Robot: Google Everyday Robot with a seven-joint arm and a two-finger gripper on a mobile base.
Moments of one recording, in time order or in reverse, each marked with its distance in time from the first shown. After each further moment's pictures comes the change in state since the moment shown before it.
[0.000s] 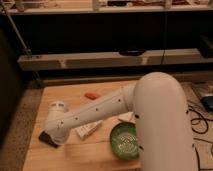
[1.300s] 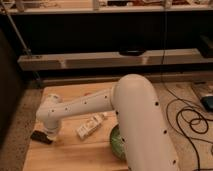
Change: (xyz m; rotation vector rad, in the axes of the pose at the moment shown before) arm 0.060 0.021 0.026 0.111 0.018 -0.137
